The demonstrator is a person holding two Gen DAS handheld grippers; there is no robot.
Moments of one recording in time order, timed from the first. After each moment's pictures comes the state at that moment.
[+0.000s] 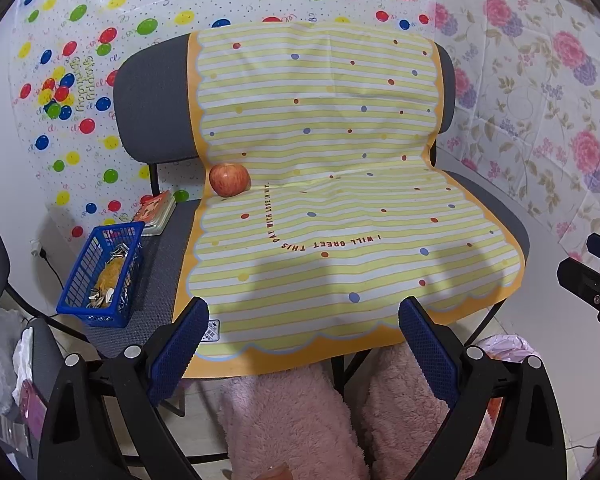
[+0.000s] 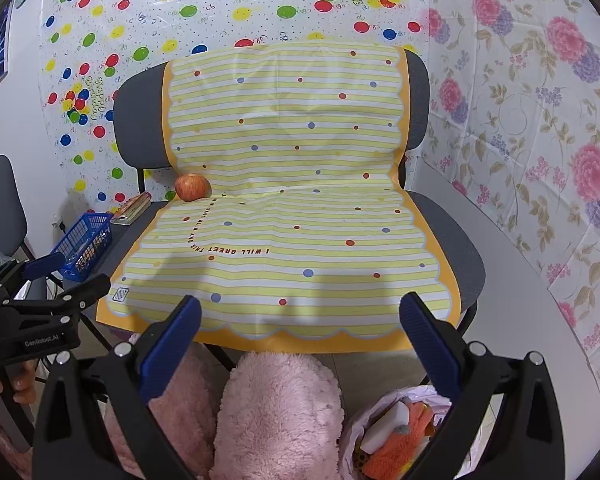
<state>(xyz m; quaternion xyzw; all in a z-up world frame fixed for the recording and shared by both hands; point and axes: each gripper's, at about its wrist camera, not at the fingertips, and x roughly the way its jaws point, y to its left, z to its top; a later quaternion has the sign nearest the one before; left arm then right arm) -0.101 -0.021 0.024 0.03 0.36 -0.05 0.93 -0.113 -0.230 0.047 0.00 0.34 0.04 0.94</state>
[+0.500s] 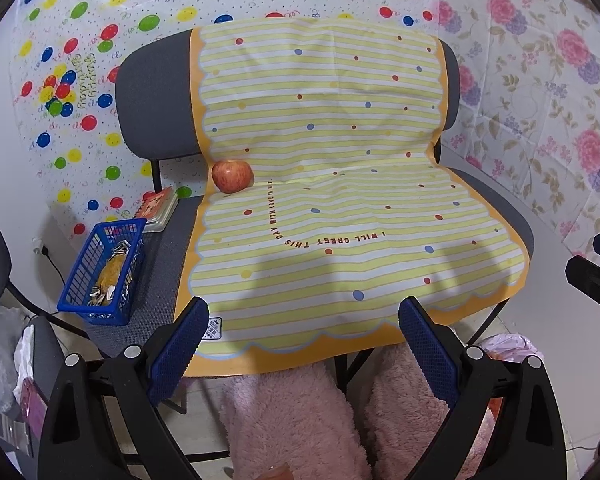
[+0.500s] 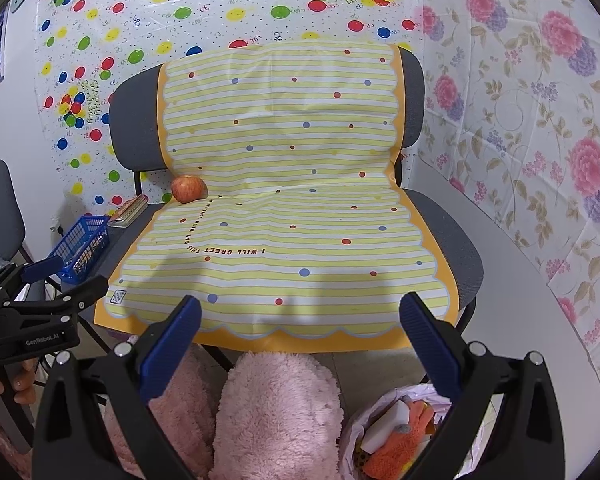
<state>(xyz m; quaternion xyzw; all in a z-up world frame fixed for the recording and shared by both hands) -0.097 -0.018 0.021 0.03 0.37 -0.05 0.93 -0.113 -0.233 0.043 0.01 0.34 0.03 0.94</state>
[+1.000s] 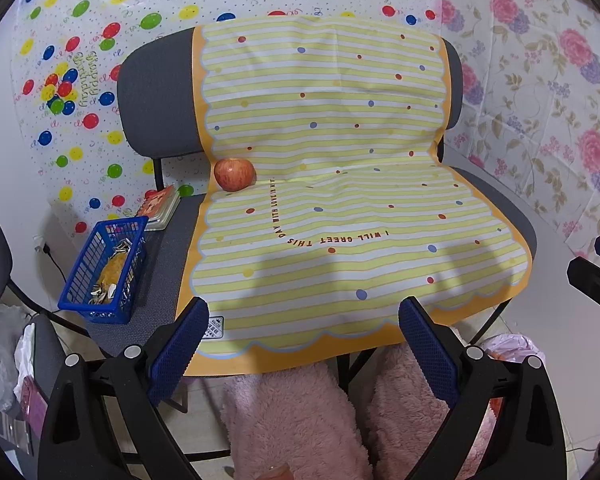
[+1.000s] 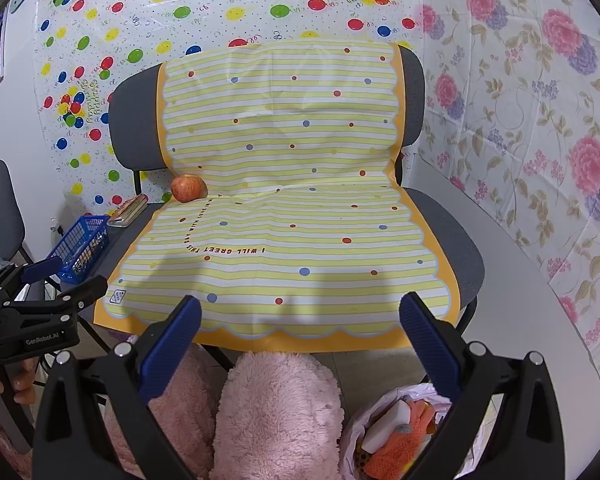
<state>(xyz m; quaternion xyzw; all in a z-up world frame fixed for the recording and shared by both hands) -0.097 -0.016 0.018 0.03 0.37 -0.04 0.93 -0.113 -0.232 0.042 0.01 0.34 0.03 0.94</state>
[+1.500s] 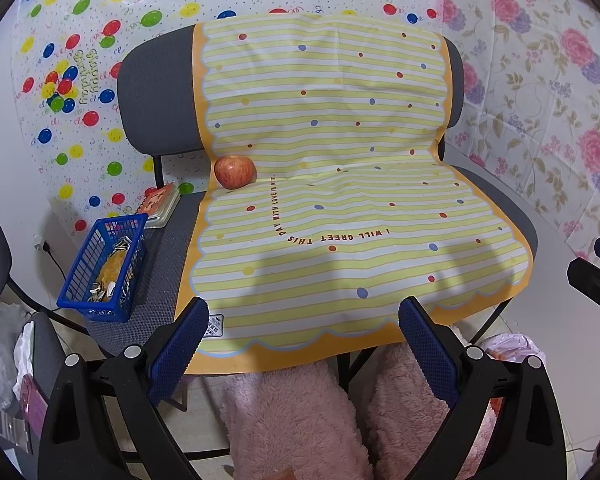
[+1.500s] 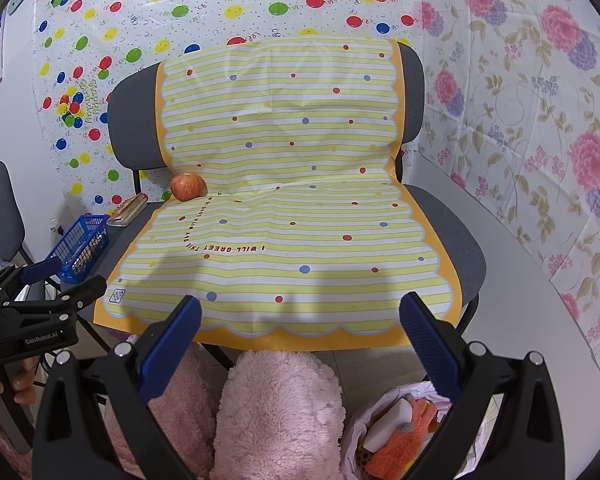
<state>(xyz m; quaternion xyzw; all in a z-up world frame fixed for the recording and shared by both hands) -0.095 -0.016 0.017 0.03 0.37 -0.05 0.93 -0.112 -0.232 0.039 0.01 0.34 0.03 0.94</state>
